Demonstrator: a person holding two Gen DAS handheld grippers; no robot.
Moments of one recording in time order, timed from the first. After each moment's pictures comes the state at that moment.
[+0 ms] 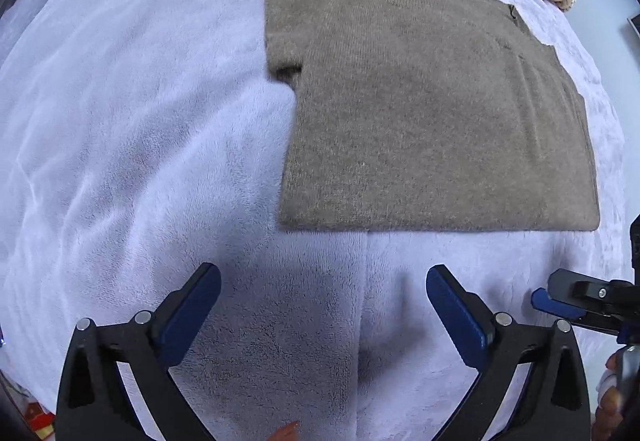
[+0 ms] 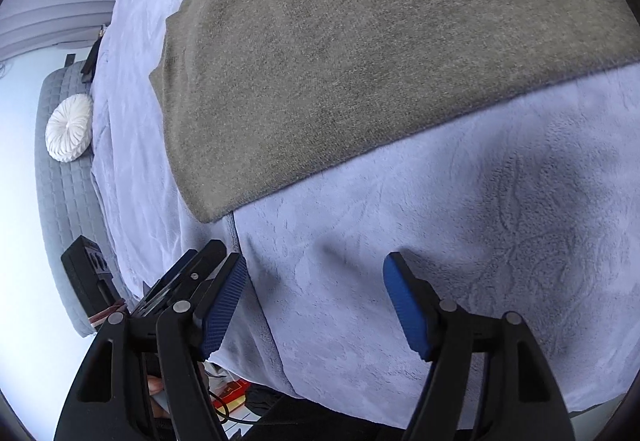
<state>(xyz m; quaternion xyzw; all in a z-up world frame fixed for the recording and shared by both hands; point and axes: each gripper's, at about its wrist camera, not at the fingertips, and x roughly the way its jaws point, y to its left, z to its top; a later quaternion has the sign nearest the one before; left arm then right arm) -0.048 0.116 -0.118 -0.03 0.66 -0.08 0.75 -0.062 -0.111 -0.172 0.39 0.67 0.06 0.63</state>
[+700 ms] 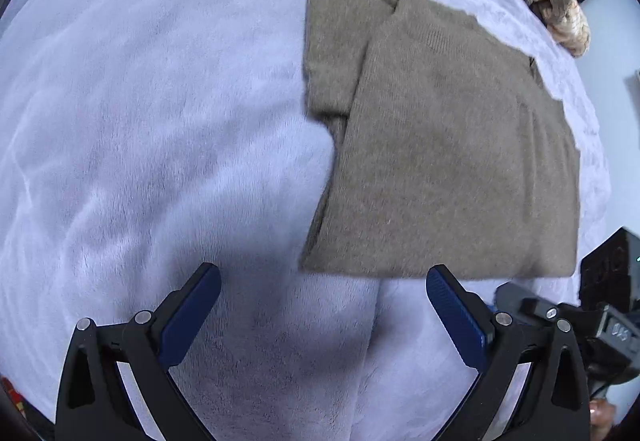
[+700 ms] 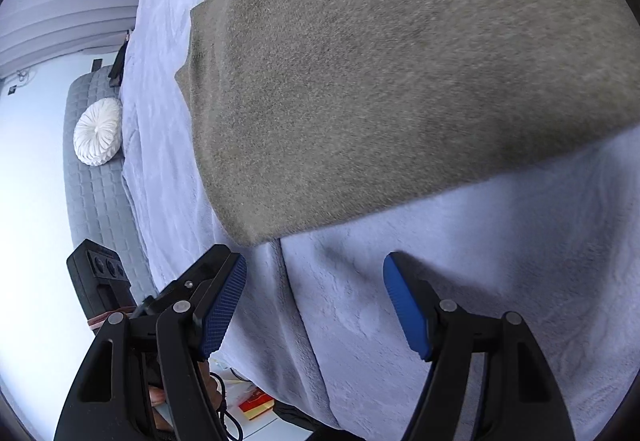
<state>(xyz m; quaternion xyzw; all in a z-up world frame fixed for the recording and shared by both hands) 0.000 0.165 -0.110 -0.12 0.66 -0.08 0.74 -0.035 -0.078 -0.195 0.44 0.64 0.11 0.62</state>
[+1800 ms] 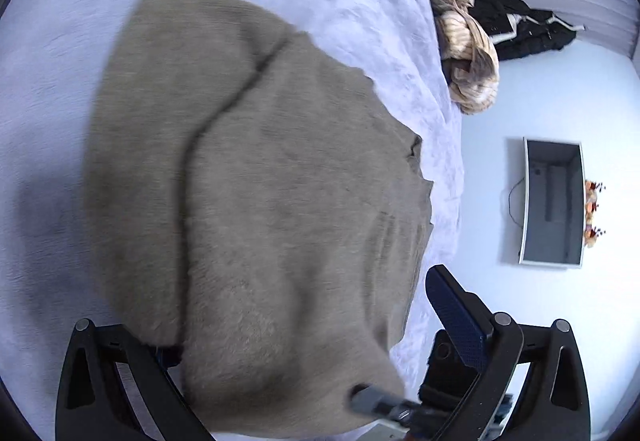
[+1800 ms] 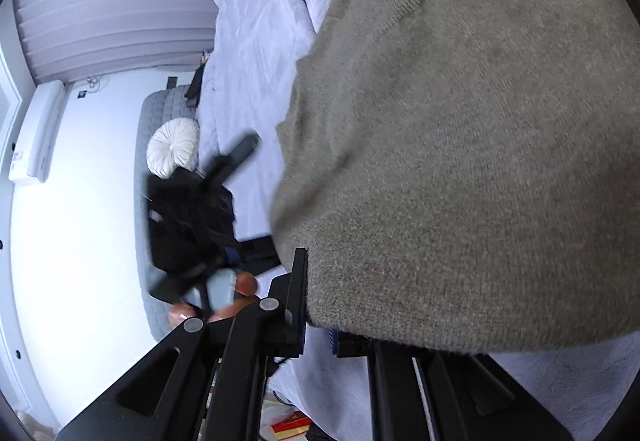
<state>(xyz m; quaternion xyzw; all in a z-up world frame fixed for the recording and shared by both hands) 0.115 0.112 -0.138 -0.35 0.64 -0.25 0.64 0.019 -0.080 -0.159 0.49 0.54 0.19 0.66</state>
